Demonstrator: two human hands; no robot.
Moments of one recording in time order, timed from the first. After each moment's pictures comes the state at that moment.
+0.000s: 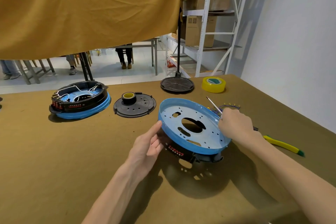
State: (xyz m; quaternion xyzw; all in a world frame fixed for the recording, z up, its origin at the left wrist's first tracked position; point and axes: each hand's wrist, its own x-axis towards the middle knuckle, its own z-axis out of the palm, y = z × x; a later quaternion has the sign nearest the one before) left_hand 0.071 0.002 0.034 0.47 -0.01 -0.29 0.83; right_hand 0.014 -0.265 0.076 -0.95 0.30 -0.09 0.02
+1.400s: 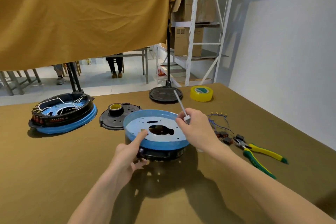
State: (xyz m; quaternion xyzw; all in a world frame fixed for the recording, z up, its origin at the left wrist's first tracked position) left_hand 0.084 -0.007 0.056 0.61 0.07 -0.23 0.75; right_hand 0.026 -0.207 0.094 -0.89 0.09 -0.27 0.36
